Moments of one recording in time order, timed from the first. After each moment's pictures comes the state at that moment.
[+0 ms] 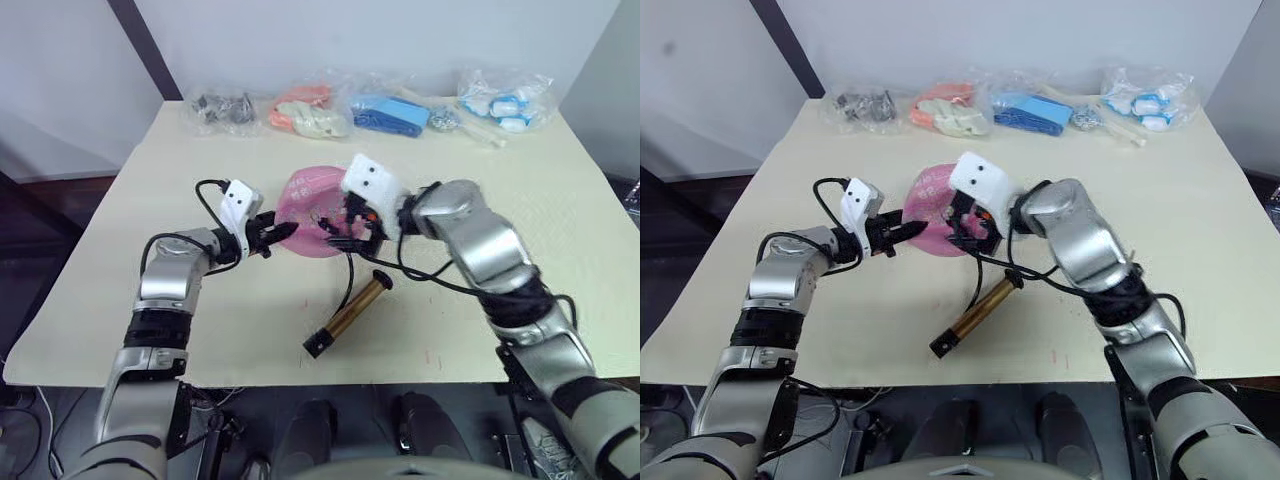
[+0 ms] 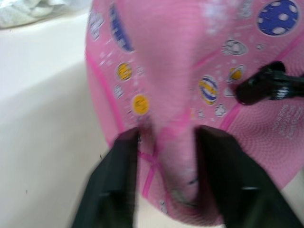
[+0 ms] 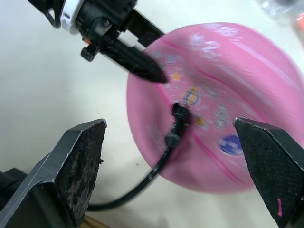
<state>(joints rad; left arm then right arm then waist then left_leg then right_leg) -0.53 0.59 0.06 0.29 -0.24 0.45 -0.88 -0.81 -0.30 0.30 -0.30 -0.03 1.06 0.90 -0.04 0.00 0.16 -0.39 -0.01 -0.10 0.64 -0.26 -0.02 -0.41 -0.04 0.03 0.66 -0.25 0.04</state>
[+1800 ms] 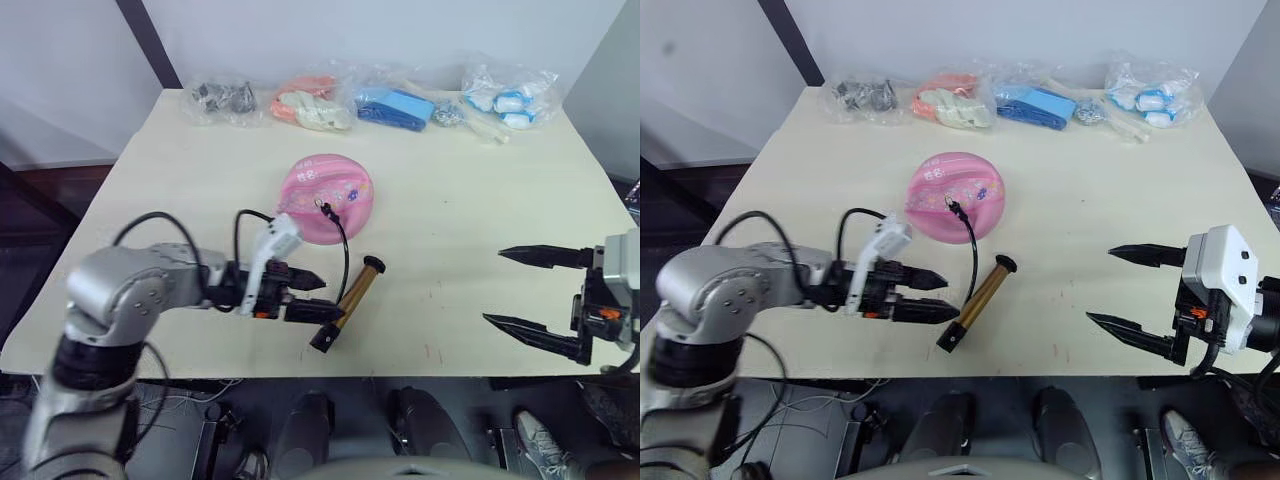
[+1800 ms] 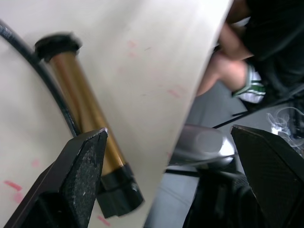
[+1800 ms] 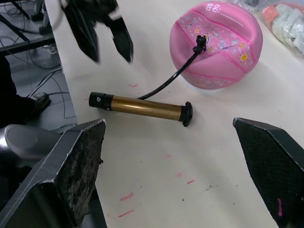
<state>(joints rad) -0.55 0.71 -0.01 -0.44 -0.88 1.55 -0.72 0.14 -0.93 -0.61 -0.81 0.85 0.74 1.01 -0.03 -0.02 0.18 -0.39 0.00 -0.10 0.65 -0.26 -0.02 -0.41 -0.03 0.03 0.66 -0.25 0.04</state>
